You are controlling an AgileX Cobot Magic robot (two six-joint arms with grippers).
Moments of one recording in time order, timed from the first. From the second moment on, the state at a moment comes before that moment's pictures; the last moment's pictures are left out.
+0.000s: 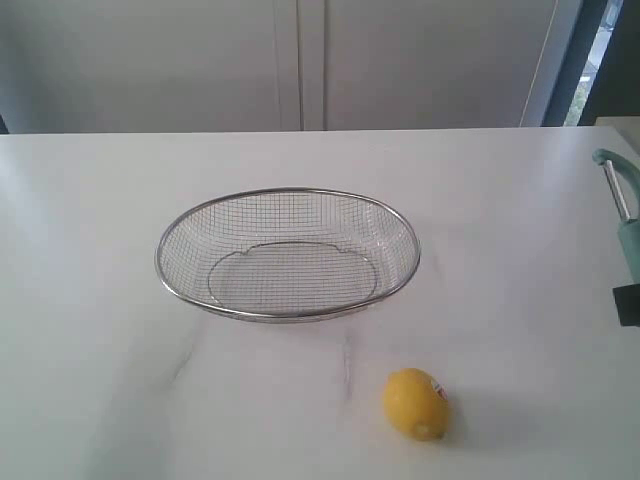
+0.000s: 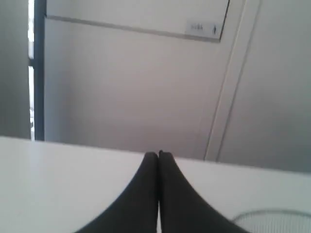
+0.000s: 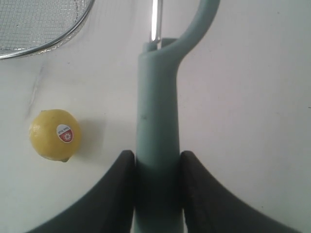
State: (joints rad) left arm -0.03 0.36 -0.34 -0.40 -0.01 0.23; right arm 0.15 0.83 -0.73 0.08 0.92 -0.01
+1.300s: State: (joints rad) left arm -0.78 1.49 -1.15 -0.31 1.01 0.83; right arm 0.15 0.83 -0.73 0.08 0.95 -0.01
